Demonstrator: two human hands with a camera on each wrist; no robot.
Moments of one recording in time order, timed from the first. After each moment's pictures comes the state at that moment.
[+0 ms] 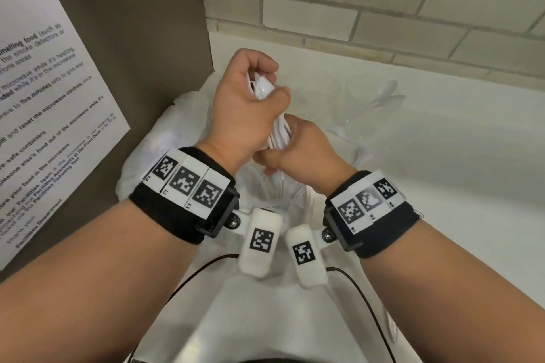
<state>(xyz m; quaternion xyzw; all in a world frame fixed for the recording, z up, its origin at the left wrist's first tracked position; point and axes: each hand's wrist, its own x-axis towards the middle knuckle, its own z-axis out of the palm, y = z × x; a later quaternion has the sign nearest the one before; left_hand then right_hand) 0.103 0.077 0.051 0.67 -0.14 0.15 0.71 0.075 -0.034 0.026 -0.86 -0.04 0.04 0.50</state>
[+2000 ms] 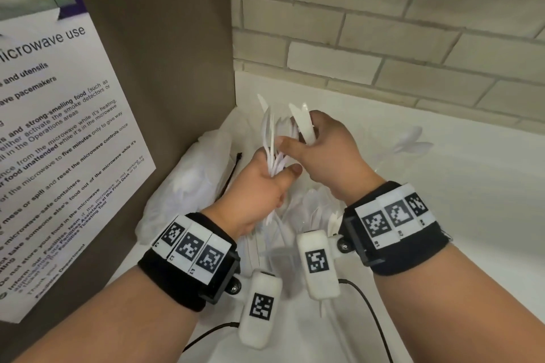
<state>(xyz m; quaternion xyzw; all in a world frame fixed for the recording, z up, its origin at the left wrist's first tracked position) 0.109 0.099 0.014 0.71 -0.06 -0.10 0.70 0.125 -0.025 0.065 -0.89 -0.01 -0.09 0.46</state>
